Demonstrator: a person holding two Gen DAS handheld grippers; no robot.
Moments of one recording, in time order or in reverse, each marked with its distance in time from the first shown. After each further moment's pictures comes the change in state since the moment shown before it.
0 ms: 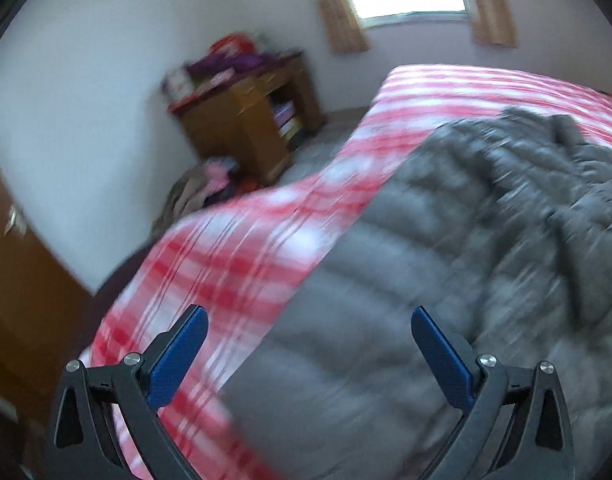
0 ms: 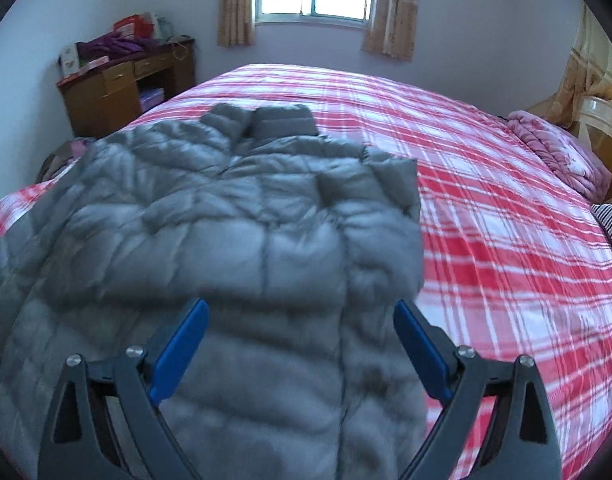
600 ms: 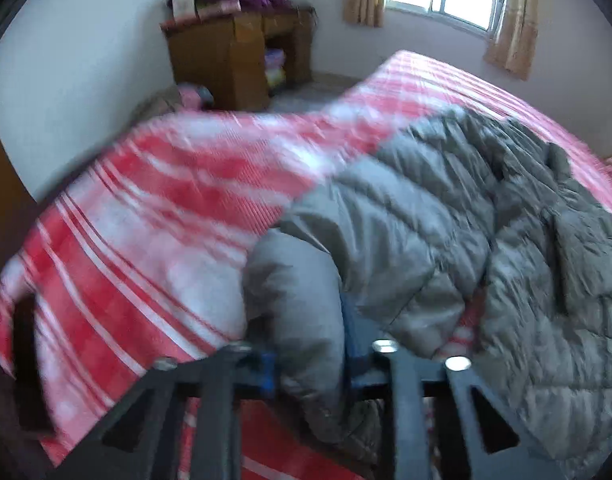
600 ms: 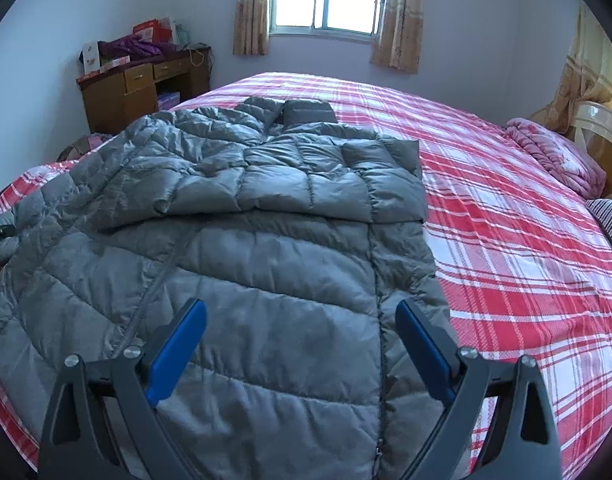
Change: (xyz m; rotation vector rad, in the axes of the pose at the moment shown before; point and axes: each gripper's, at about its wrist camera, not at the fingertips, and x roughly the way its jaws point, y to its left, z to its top) left arm 0.028 0.029 -0.024 -0.184 0.114 -0.198; right arm -0.042 0.027 -0.066 -0.020 -0.062 0.006
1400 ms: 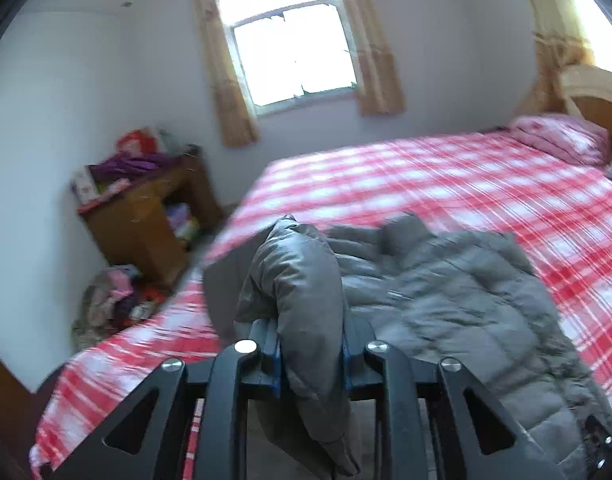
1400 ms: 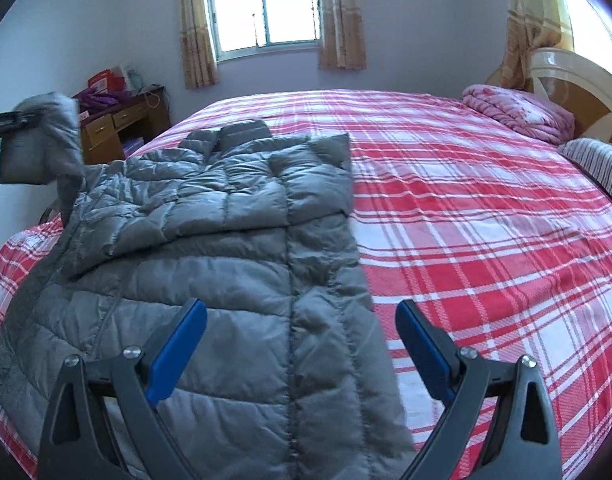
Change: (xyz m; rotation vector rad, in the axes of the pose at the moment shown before) left arm -0.106 -0.308 0.051 0.420 -0.368 -0.188; right arm -0.010 -0.072 -0.015 0.214 -0.062 -0.033
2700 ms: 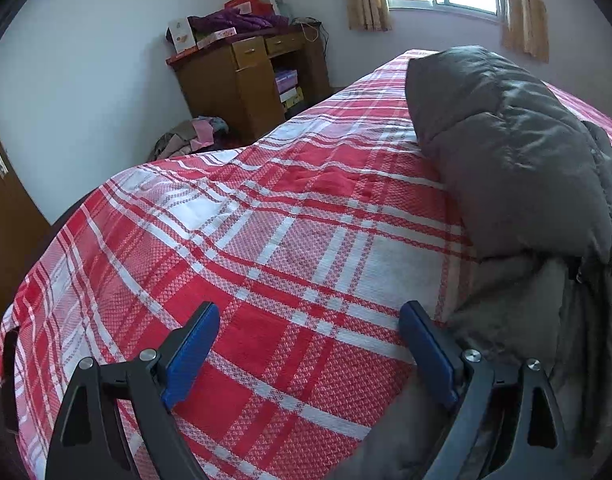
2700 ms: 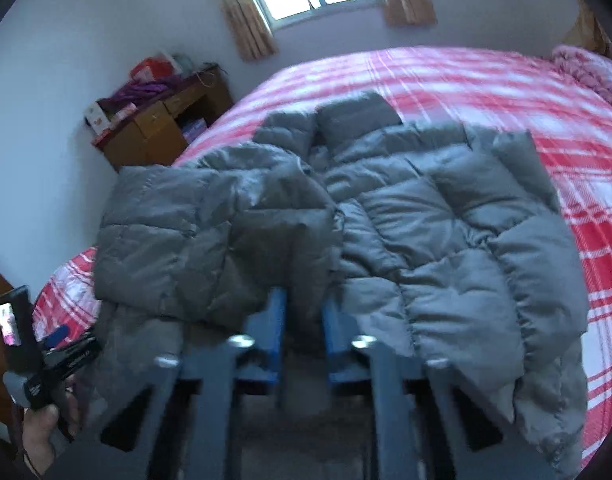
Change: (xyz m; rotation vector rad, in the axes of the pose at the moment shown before) left arm 0.131 0.158 -0.161 -0.346 0.360 0.336; right arm 0.128 0.100 0.095 0.034 0.128 0.332
